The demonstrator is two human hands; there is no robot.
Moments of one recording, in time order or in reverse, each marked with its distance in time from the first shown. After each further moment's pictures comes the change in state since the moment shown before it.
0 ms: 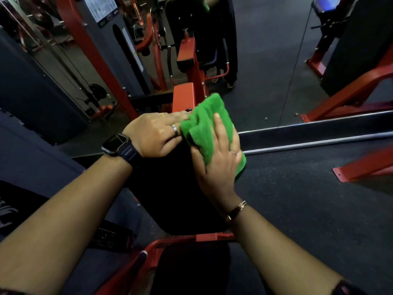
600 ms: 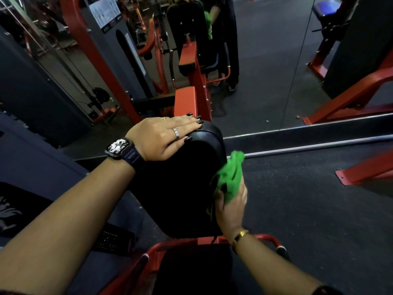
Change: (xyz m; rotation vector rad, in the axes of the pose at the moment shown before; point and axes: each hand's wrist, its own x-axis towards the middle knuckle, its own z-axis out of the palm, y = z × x) left_hand -0.001 0.000 -0.001 -0.061 -0.007 -0.046; right_hand -0.088 0.075 0.028 0.191 -0.077 0.396
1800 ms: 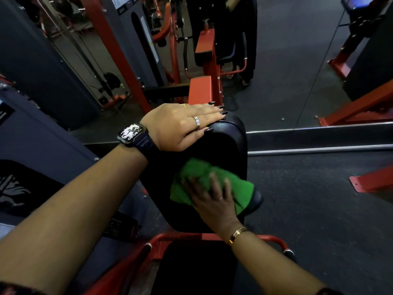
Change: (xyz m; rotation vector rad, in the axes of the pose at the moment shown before) left_hand -0.003 -0.007 0.004 -0.007 0.016 0.027; right_hand -0.014 0.006 0.048 -0.786 0.067 -1.027
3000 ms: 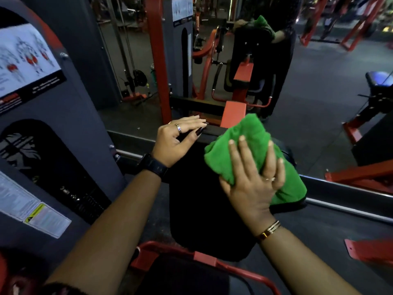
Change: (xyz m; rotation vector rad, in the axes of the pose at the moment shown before) left_hand -0.107 -0.012 0.035 -0.472 0.792 -0.660; right_hand 0.127 0.018 -0.065 -0.147 0.159 0.119
